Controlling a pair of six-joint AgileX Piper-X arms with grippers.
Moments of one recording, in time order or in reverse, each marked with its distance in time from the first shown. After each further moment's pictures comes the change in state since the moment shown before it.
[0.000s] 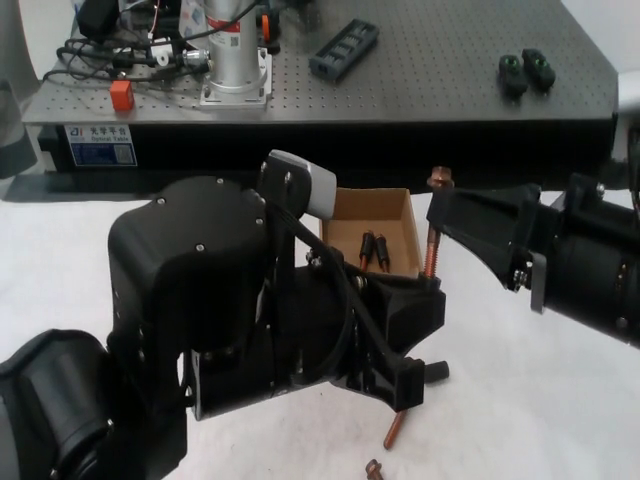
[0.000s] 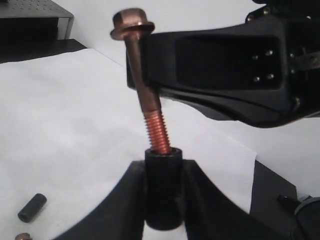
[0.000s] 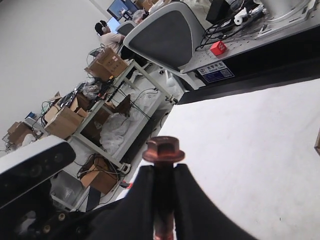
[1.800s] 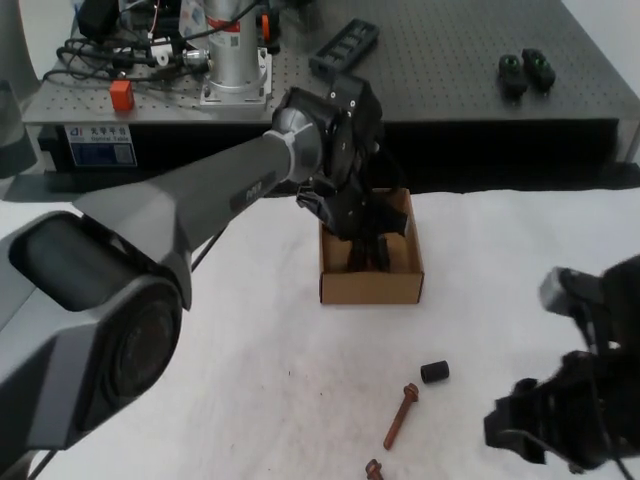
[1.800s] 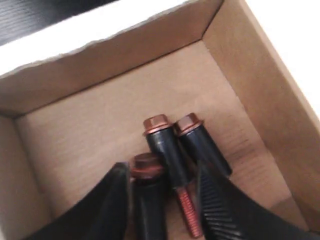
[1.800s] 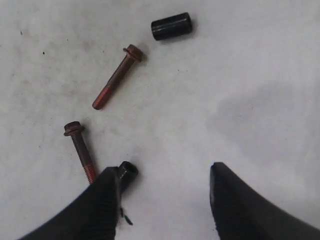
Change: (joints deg) left arm 14.9 66.5 -80.7 59.7 -17.0 13.0; right arm -8.5 12.2 -1.7 42.5 13.3 -20.6
